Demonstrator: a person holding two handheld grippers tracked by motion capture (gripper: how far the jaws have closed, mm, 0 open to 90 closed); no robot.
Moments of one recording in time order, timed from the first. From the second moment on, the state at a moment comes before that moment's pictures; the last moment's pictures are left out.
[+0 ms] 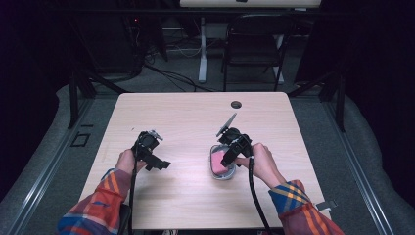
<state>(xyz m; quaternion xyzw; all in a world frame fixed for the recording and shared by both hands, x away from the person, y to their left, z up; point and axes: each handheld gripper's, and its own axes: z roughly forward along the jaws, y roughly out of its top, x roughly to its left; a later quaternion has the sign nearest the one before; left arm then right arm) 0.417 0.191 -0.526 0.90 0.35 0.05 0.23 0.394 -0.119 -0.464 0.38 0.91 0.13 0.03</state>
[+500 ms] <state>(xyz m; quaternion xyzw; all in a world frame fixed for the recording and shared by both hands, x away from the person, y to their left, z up) 0.416 0.191 -0.525 0.90 0.35 0.05 0.24 0.375 -0.171 -0.429 0.36 0.91 0.17 0.10</state>
